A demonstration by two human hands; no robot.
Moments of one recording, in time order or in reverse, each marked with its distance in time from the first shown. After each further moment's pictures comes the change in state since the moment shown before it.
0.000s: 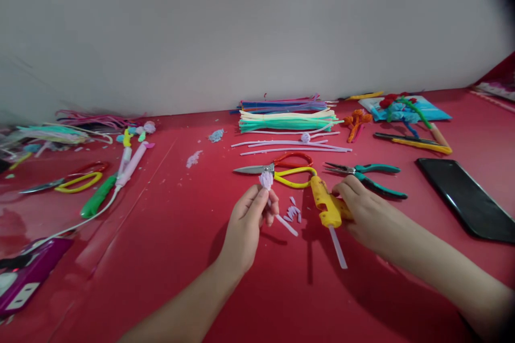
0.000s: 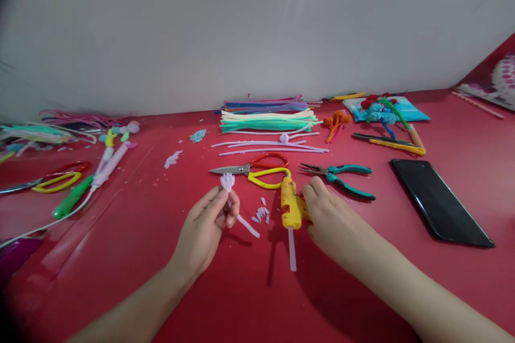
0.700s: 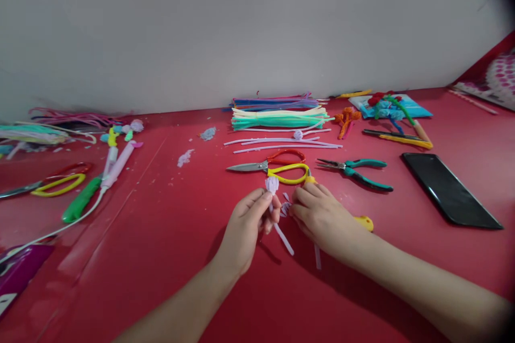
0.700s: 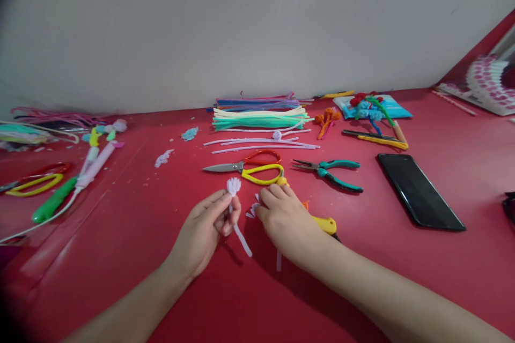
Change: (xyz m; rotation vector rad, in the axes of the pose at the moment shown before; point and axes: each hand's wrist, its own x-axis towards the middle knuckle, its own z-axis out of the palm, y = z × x) left_hand -0.004 0.002 0.006 -0.031 -0.127 -0.154; right_hand 0.019 -0.045 0.018 -0.044 0.015 -0.320
